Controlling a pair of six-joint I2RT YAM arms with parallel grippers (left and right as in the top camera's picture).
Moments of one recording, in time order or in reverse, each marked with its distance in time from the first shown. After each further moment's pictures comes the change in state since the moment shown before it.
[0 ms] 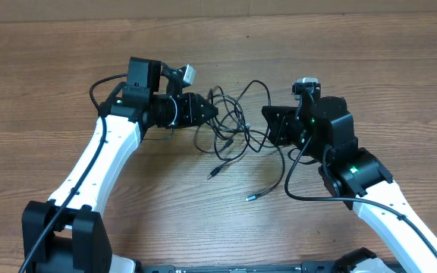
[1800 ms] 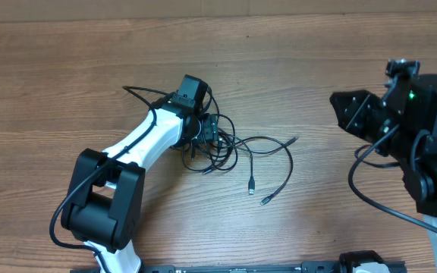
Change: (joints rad) left arm -0.185 0.261 0.011 -0.062 -0.649 -0.147; right arm -0.314 -0.102 0.544 -0.805 -0.047 0.078
